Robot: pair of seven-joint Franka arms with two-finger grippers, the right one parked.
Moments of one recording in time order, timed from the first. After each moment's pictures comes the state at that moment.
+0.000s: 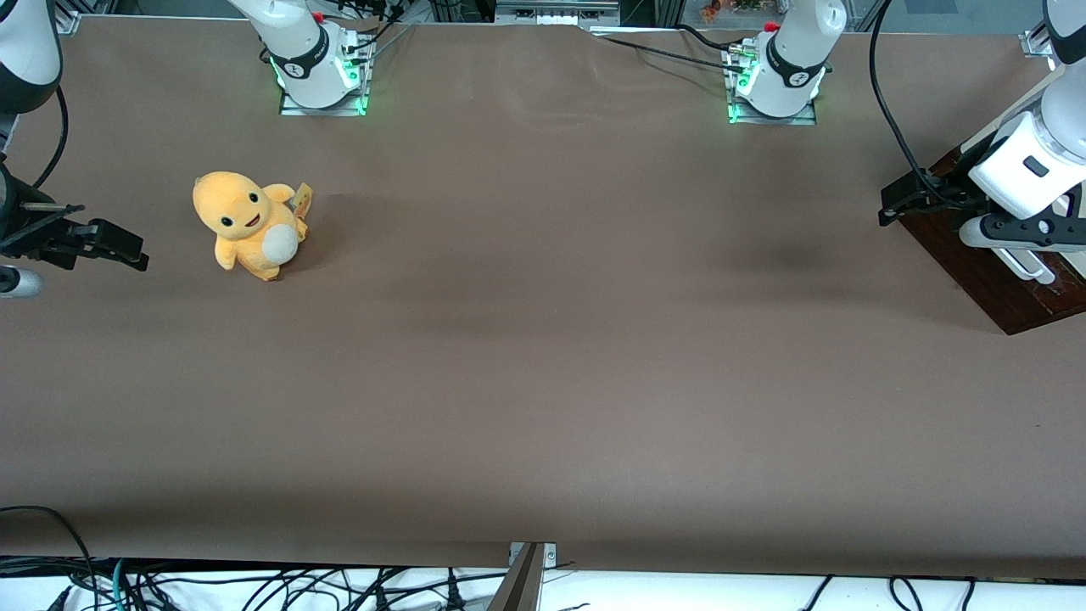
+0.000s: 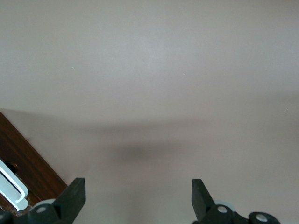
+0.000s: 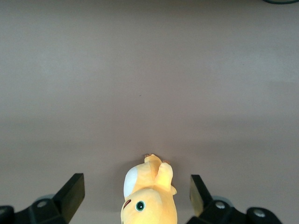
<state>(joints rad) -0.01 0.01 -0.04 -1.66 -0.04 1.60 -0.03</state>
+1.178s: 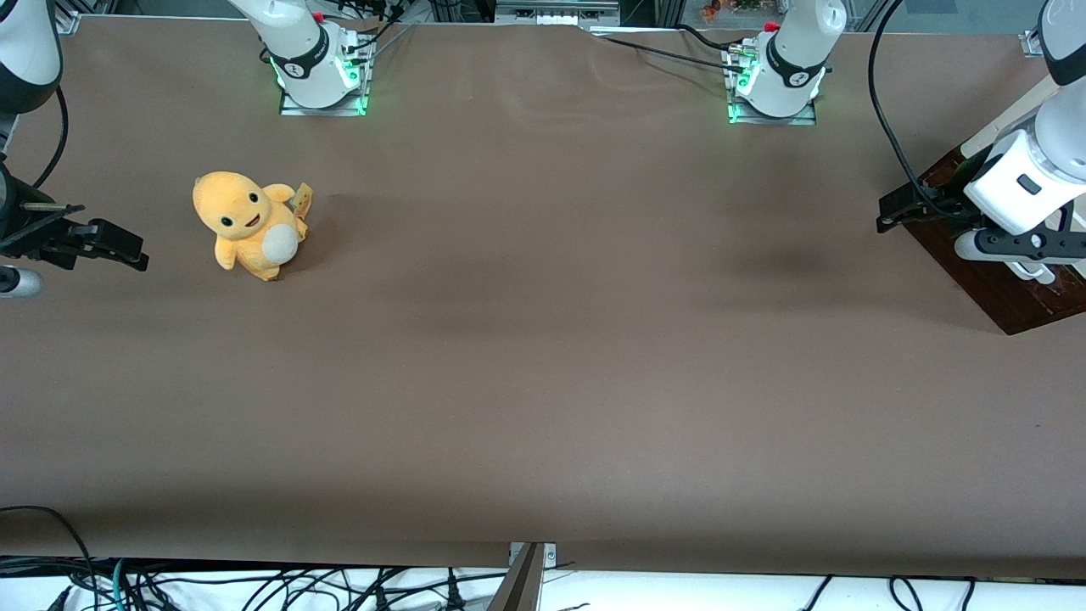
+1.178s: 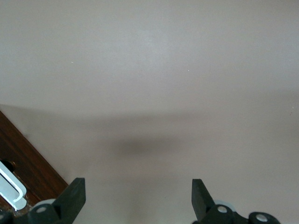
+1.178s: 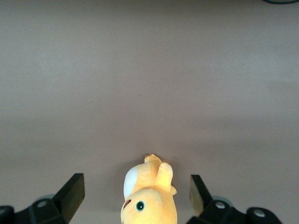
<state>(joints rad) -0.01 0.04 -0.03 -1.65 -0.04 1.60 -0.03</state>
